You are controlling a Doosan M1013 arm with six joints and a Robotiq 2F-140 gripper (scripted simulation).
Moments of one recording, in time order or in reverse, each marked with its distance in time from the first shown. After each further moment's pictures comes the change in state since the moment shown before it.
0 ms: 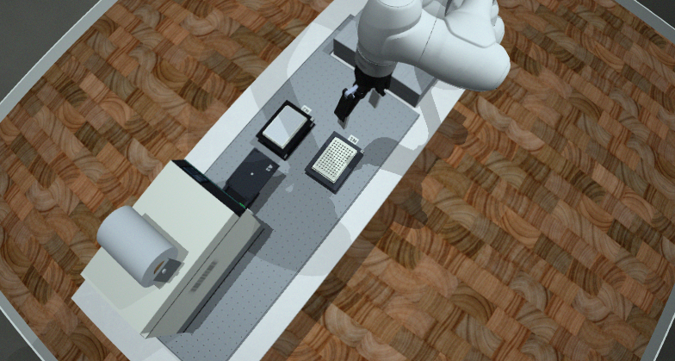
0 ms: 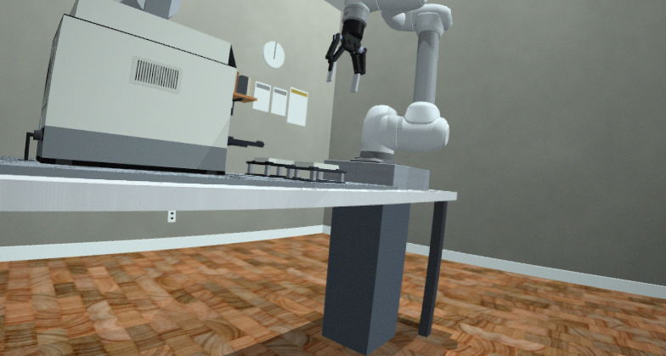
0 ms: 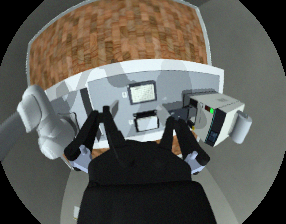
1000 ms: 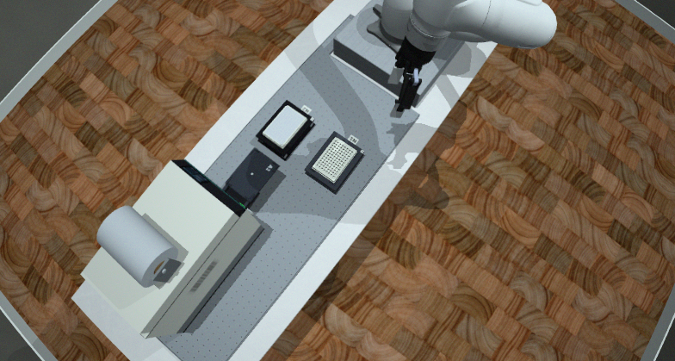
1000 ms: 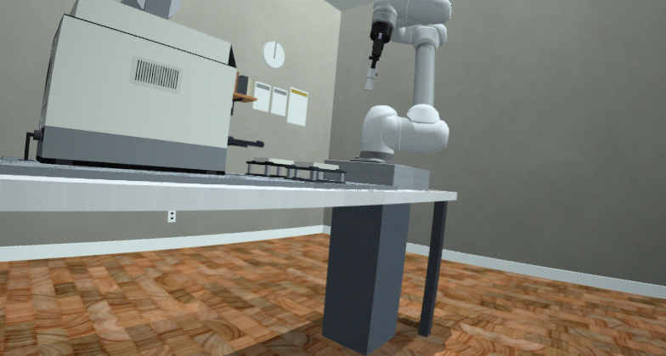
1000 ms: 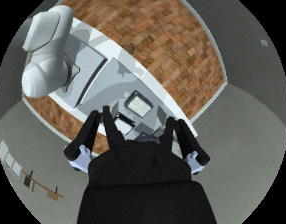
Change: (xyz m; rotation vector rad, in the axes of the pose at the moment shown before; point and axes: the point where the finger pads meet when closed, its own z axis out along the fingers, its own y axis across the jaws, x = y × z) arm 0.031 -0.092 -0.037 -0.088 -0.011 -0.870
